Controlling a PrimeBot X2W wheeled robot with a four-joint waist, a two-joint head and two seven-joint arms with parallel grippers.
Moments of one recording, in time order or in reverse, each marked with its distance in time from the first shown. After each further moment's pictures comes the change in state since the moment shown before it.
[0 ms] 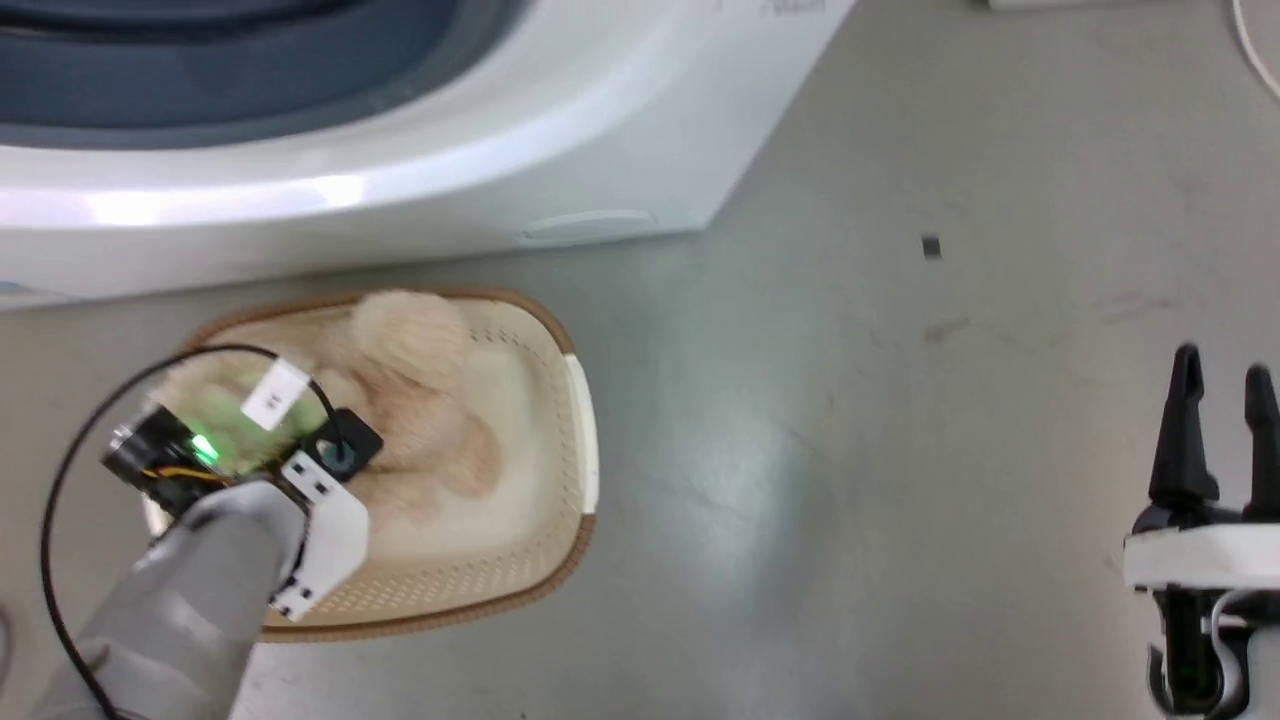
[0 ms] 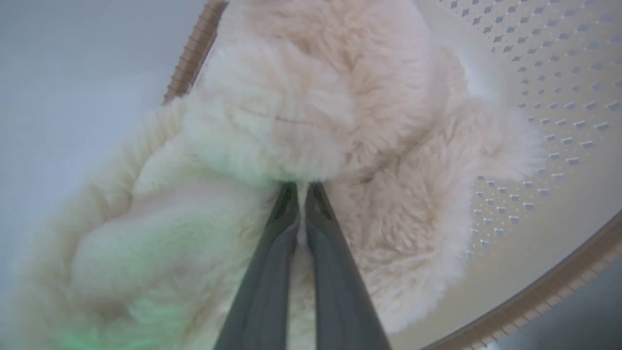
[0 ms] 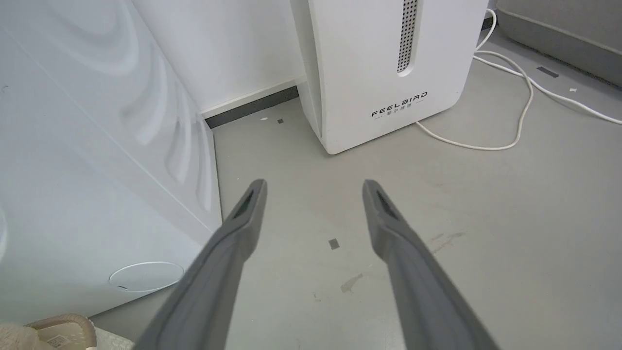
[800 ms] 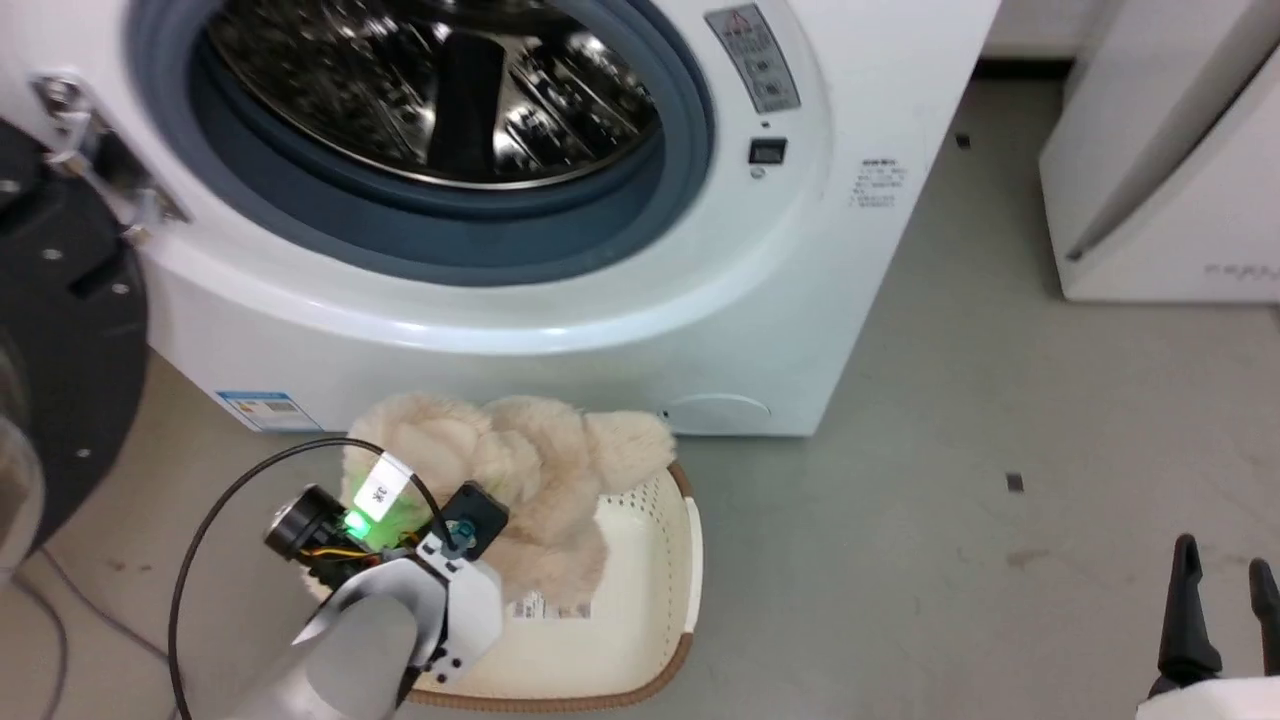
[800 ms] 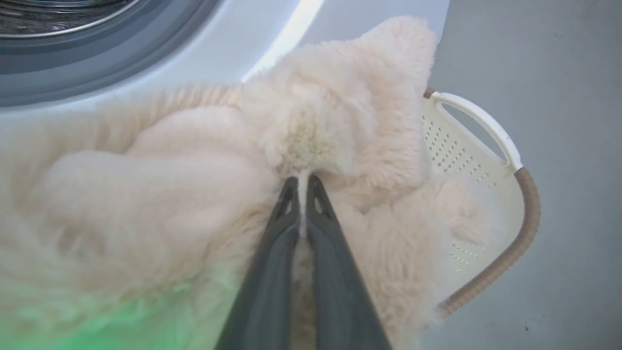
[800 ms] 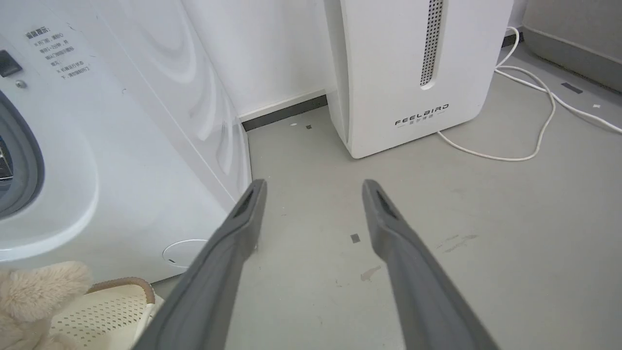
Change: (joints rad) left arm 0.175 -0.139 0.030 -0.154 -0.101 0.063 -0.104; right arm 0.205 0.000 -0.073 0.085 -0.083 0.000 0.000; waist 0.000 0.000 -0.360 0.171
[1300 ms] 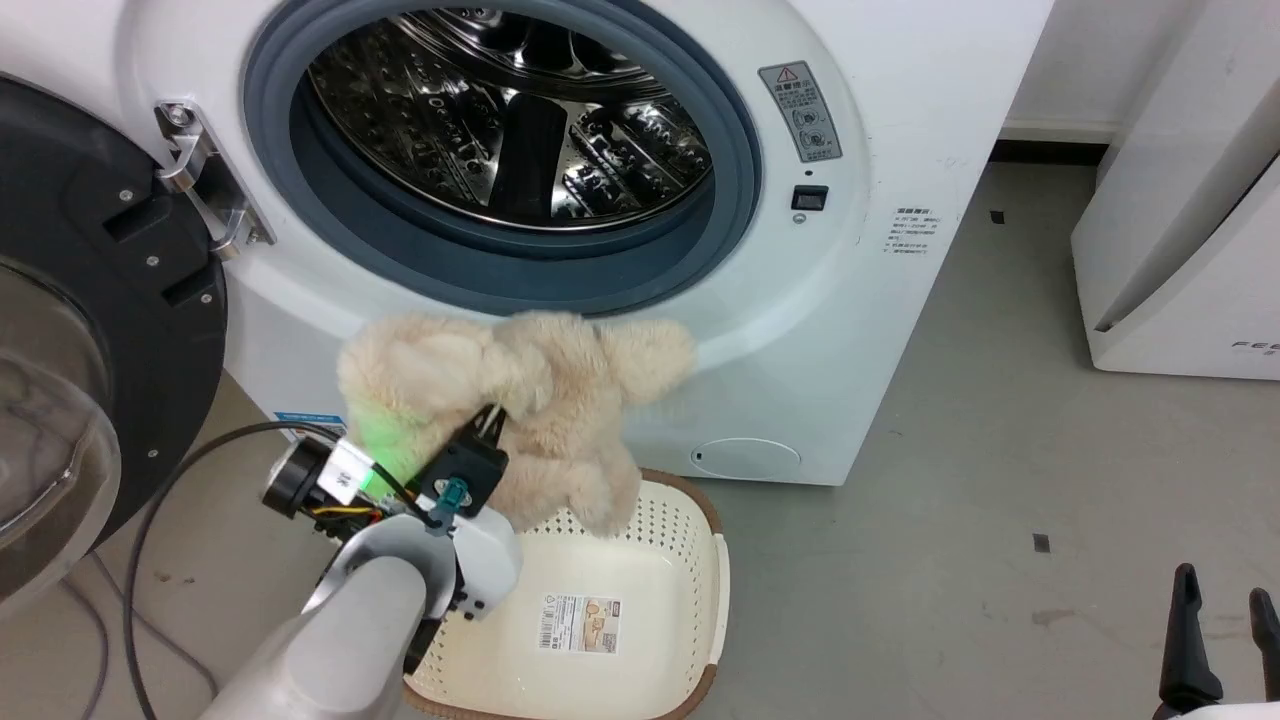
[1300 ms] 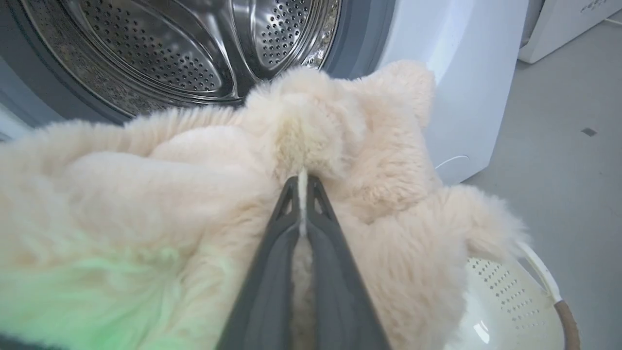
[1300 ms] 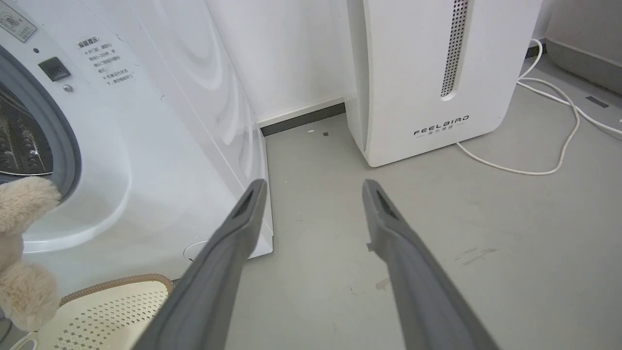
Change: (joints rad) left arm 0.062 0.058 0.080 -0.334 -0.039 0.105 -0.005; right arm 0.040 0.000 -0.006 0.008 -0.008 0.000 0.000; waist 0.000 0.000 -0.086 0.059
